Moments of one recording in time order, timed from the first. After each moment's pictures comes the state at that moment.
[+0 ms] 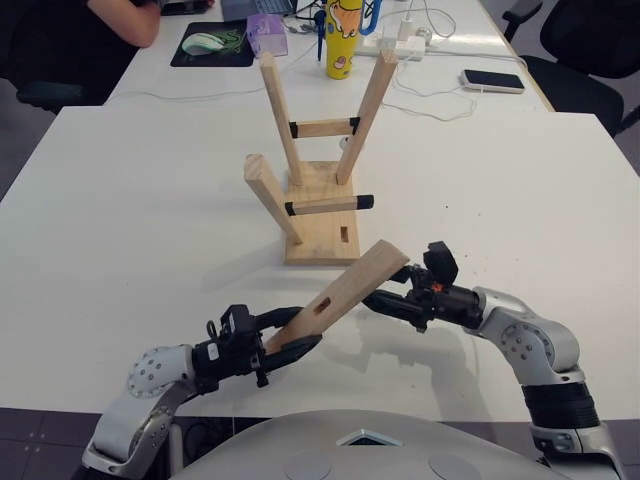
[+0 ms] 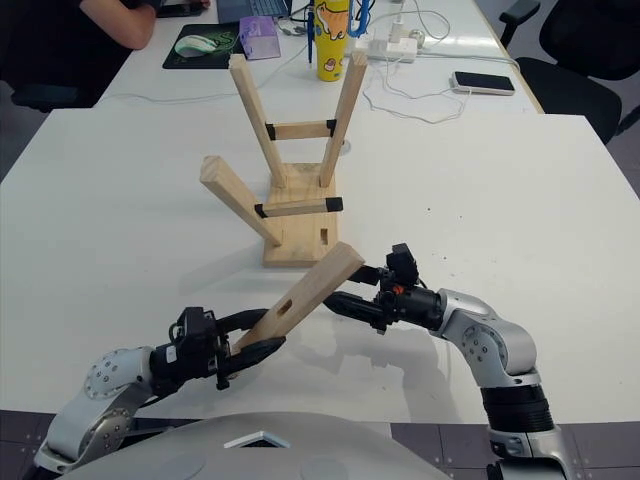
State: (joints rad) left arm 0.42 0.56 -0.20 -0.44 -0.59 0.13 -0.95; right arm 0.06 -0.49 0.01 -0.23 0.87 0.69 1.09
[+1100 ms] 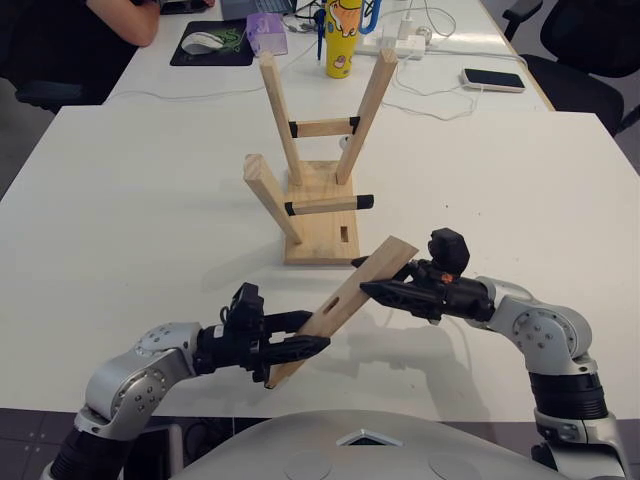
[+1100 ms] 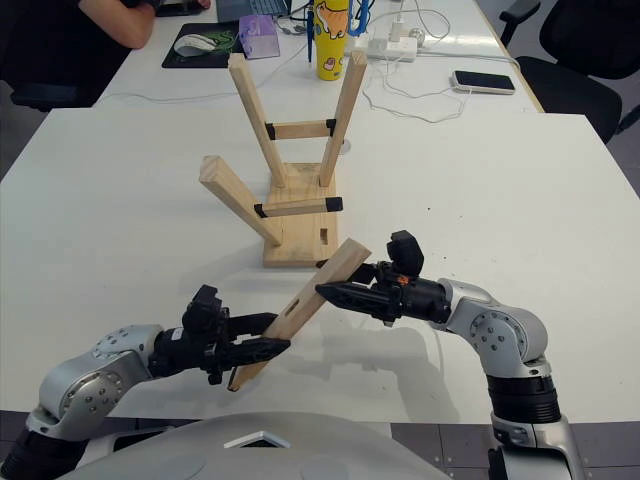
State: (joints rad) left arm 0.26 0.61 -0.15 -0.48 -0.86 0.59 -1.00; right arm 0.00 -0.51 -0.03 -0.28 1.03 0.87 1.10
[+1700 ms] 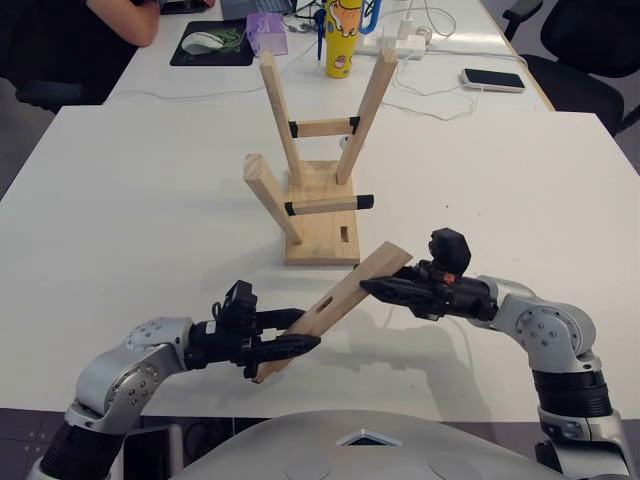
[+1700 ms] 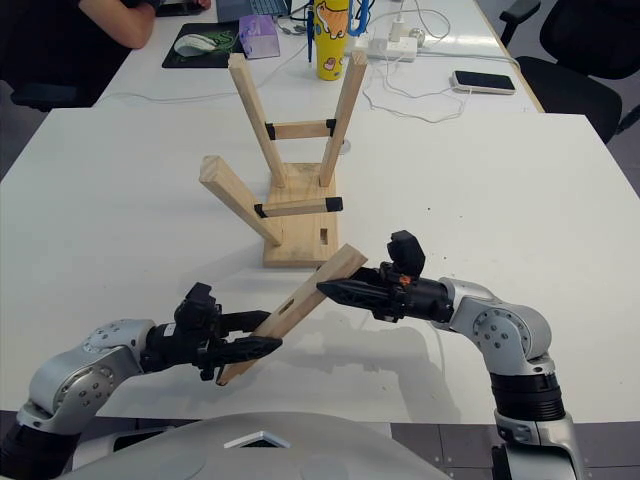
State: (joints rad) left arm 0.24 0.64 -0.14 -0.45 -0.80 0.58 -1.04; right arm -0.01 -0.52 -0.04 -0.27 1.05 0.89 1.10
